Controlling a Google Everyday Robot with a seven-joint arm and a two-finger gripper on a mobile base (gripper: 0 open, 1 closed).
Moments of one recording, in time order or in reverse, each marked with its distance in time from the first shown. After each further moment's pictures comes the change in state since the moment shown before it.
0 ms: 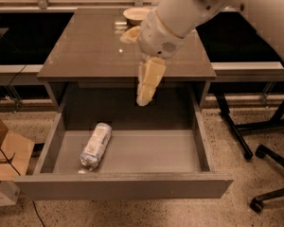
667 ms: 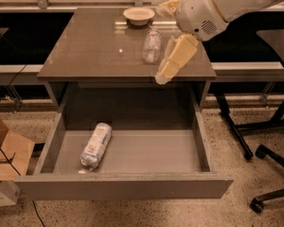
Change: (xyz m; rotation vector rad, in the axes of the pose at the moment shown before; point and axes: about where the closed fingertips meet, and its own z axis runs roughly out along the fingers) arm 0.019 -0.010 -0.085 0.217 -0.106 0.174
